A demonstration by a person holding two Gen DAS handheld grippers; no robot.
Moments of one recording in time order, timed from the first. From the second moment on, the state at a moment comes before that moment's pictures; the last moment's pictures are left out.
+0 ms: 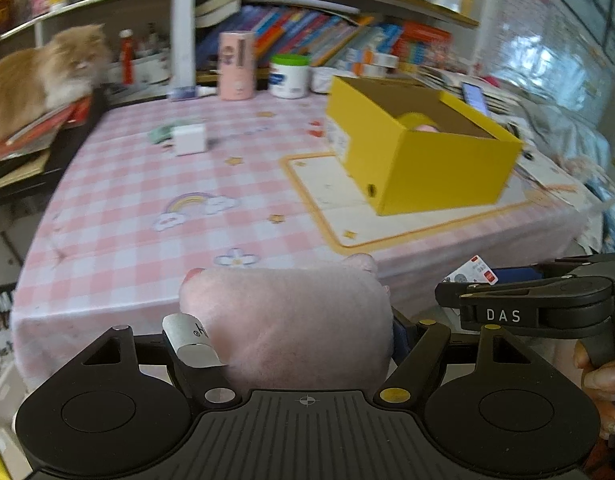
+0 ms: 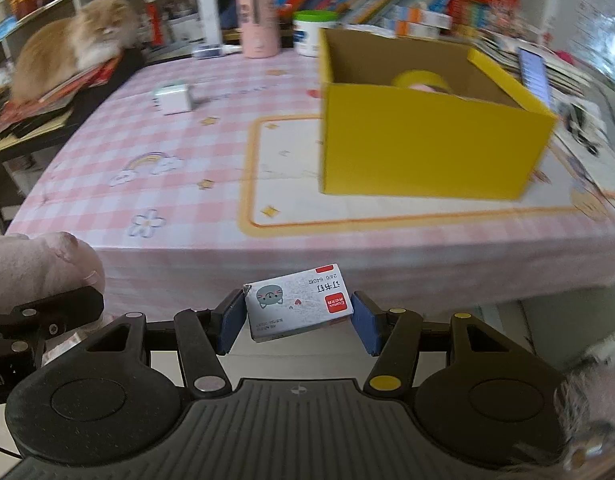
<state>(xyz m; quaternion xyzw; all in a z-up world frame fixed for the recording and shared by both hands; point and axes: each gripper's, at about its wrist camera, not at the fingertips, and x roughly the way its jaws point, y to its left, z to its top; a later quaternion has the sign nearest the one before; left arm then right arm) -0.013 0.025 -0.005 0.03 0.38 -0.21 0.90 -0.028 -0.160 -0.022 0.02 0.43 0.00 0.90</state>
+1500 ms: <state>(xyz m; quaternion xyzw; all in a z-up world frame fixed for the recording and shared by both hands) 0.009 -0.107 -0.005 0.08 0.38 -0.33 0.86 -0.045 -0.284 -0.023 0.06 0.44 -0.12 0.89</state>
